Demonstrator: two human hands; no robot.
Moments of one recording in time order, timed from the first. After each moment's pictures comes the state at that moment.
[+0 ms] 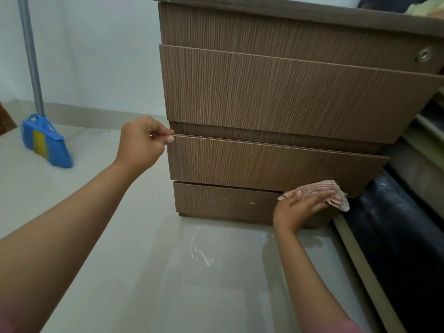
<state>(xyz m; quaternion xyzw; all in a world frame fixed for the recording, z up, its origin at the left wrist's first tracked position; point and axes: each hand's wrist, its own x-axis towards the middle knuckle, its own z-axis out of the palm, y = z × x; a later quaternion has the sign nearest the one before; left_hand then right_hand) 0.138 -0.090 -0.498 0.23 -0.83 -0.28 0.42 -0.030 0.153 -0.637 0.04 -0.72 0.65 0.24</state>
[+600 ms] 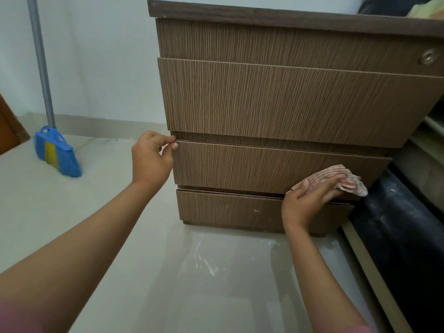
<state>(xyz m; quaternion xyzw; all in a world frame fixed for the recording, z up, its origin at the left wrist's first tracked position) 0.121 -0.083 -0.522 0.24 -0.81 -0.20 0.50 -0.044 0.149 -0.606 0.08 -0.71 0.65 0.26</state>
